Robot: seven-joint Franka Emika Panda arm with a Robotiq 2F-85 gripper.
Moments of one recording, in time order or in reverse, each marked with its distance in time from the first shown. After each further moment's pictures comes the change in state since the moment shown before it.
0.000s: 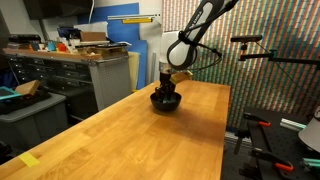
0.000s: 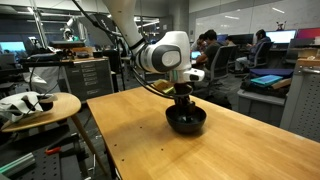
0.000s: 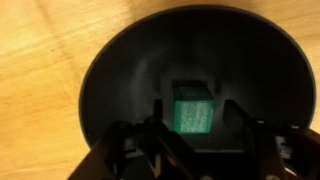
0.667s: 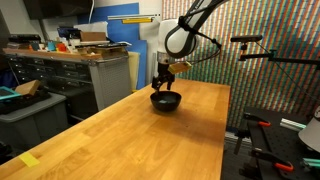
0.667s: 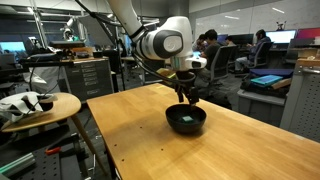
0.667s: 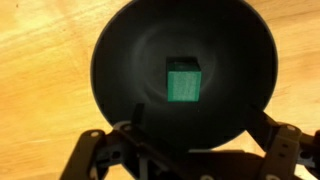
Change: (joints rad) arm 0.001 -0.080 0.000 0.018 0.000 -0.086 -0.007
